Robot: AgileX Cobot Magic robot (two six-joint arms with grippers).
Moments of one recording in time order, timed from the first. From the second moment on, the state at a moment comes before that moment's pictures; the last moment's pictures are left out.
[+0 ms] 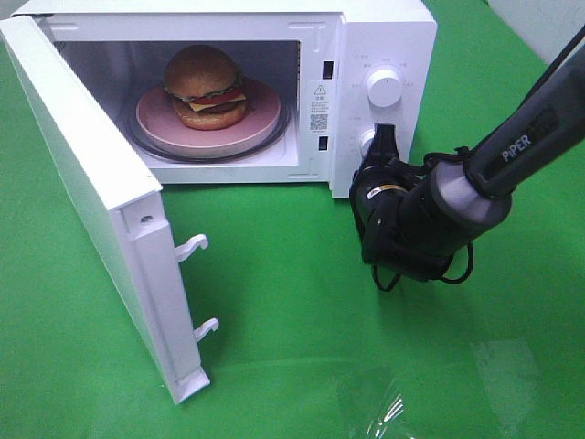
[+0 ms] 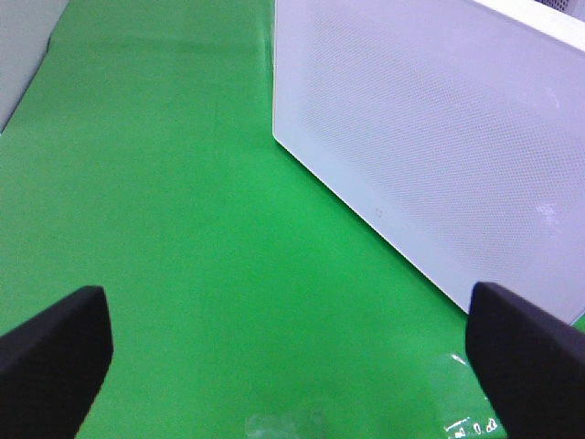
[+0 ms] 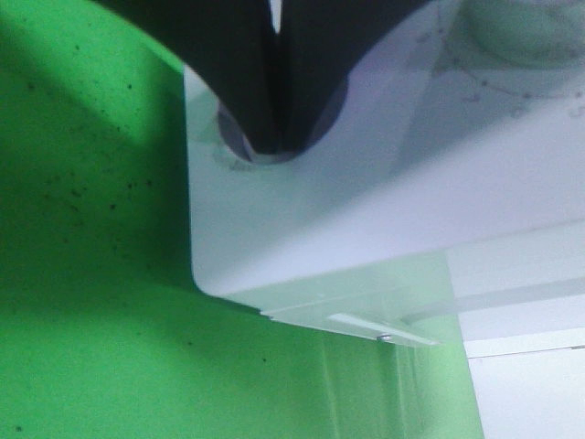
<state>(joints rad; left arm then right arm) 0.00 0.00 -0.52 -0.09 1.07 0.07 0.62 2.22 -0.98 0.81 -0.93 1.26</state>
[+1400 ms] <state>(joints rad) 0.00 0.00 -0.52 -0.09 1.07 0.07 0.62 1.91 -0.76 0.60 -0.60 1.08</state>
